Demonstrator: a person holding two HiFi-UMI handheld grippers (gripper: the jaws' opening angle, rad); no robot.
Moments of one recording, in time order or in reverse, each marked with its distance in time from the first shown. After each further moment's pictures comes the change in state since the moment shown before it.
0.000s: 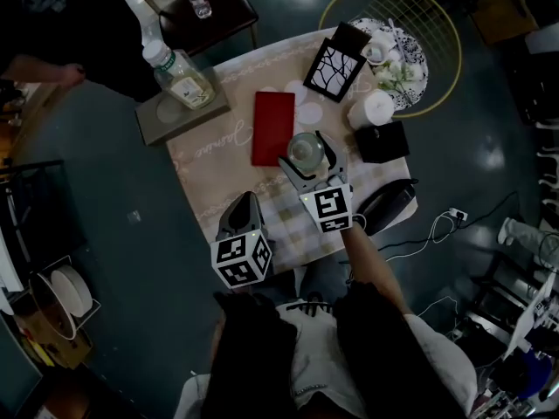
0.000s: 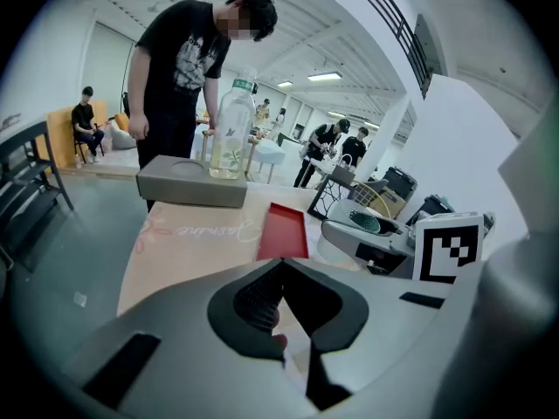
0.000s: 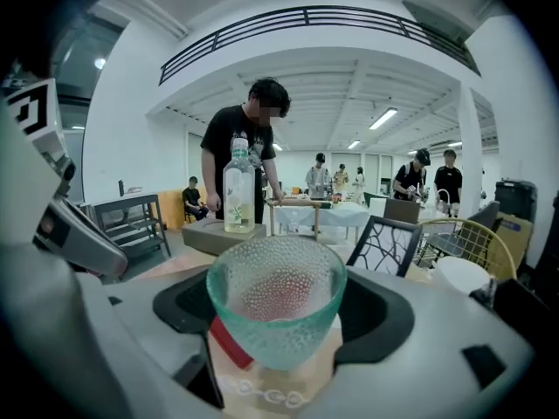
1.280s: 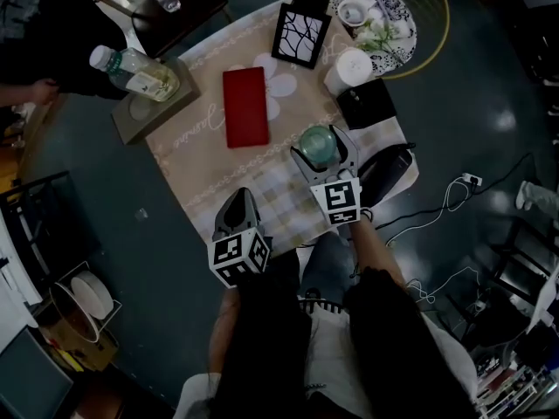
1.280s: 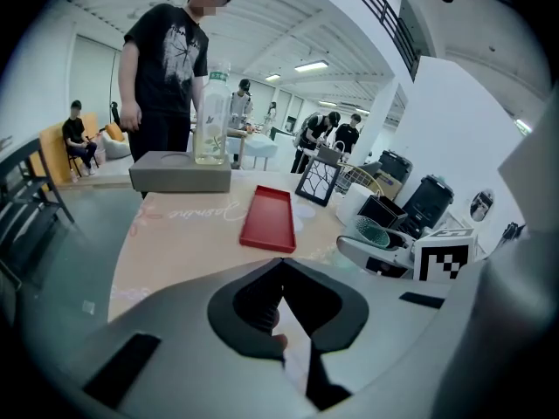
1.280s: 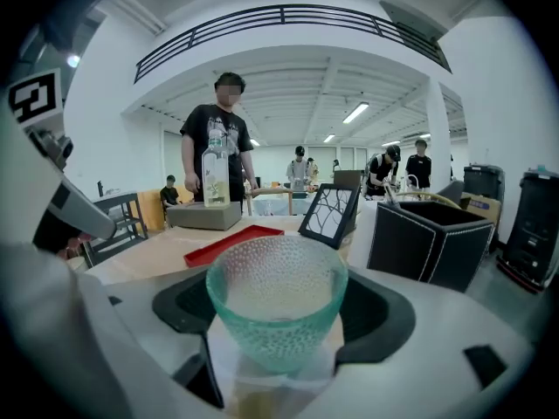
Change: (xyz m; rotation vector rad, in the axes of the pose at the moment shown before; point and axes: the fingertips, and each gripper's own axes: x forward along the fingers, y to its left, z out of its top) left arm -0.002 -0.032 -0.043 0.091 0.033 0.013; right arm -0.062 -0.047 -0.084 0.092 0.036 -0.131
